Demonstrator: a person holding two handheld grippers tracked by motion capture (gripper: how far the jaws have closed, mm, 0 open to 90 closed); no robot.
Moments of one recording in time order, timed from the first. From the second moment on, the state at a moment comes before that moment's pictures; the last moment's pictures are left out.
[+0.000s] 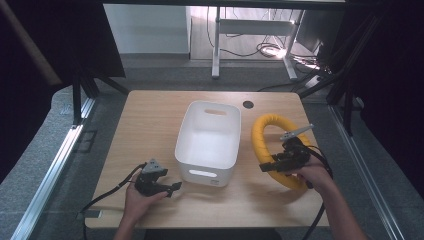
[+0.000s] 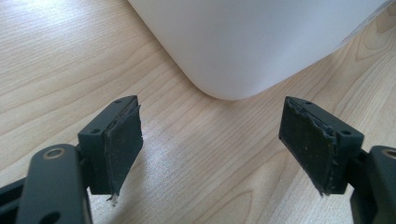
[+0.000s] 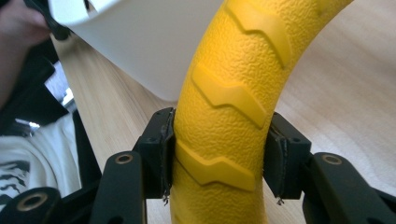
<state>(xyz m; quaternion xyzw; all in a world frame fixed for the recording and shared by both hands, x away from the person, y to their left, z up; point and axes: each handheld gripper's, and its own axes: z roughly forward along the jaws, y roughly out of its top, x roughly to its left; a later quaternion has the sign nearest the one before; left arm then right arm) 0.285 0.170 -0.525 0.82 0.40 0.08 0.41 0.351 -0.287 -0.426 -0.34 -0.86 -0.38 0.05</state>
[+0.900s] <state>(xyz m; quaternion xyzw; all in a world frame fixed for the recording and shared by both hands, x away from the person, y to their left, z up) 0.286 0.169 -0.526 0.82 0.40 0.08 0.40 0.352 -0.326 -0.412 -0.36 -0.80 -0.48 0.03</state>
